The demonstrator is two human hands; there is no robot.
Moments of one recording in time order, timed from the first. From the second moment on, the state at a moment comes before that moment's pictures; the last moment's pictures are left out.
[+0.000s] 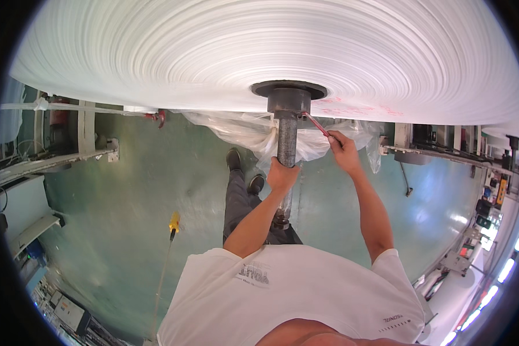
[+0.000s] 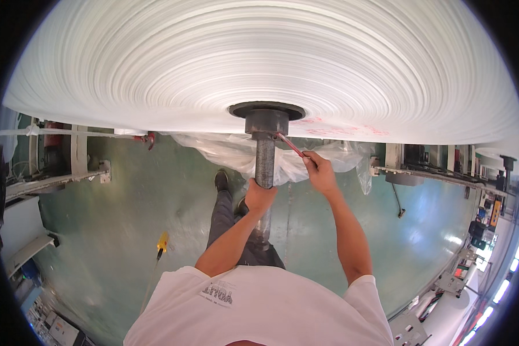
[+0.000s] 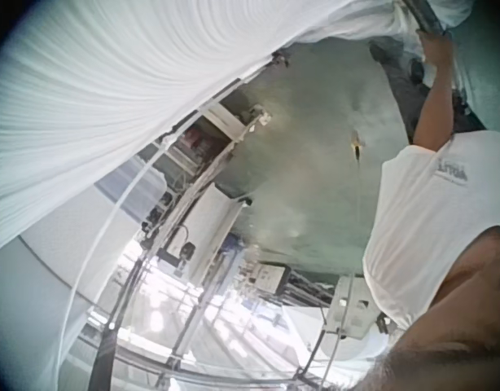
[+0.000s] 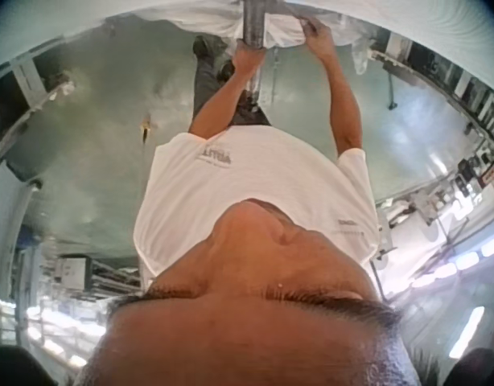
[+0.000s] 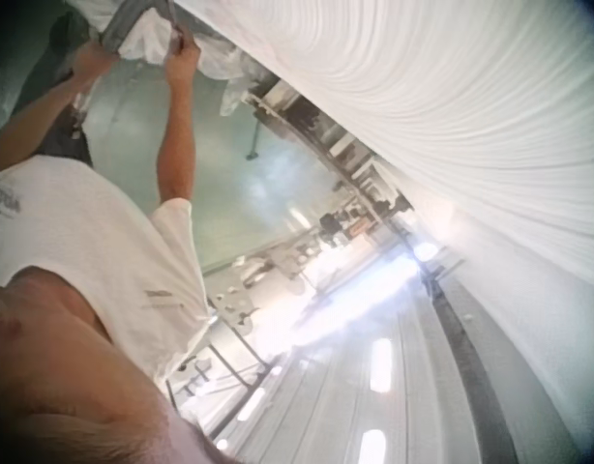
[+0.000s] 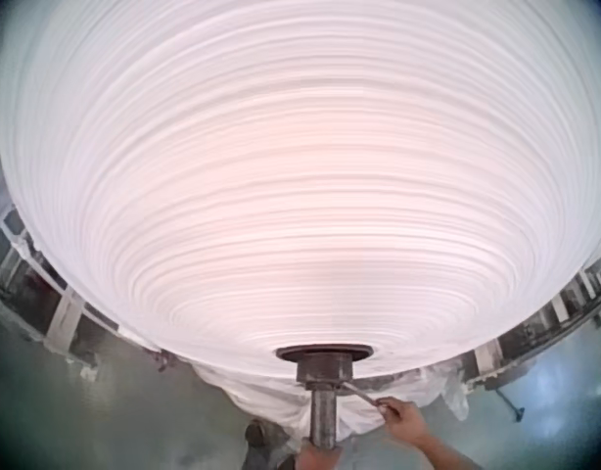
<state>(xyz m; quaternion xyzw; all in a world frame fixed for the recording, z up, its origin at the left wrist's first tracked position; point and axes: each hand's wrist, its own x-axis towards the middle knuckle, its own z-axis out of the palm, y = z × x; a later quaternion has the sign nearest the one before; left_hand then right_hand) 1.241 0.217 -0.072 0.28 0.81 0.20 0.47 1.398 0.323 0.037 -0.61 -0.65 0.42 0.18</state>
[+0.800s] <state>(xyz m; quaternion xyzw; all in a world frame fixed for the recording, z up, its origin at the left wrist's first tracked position) 1.220 0.200 -0.060 0.25 0.77 0.25 0.53 1.428 0.416 0.005 -0.40 -0.83 0.39 0.05</state>
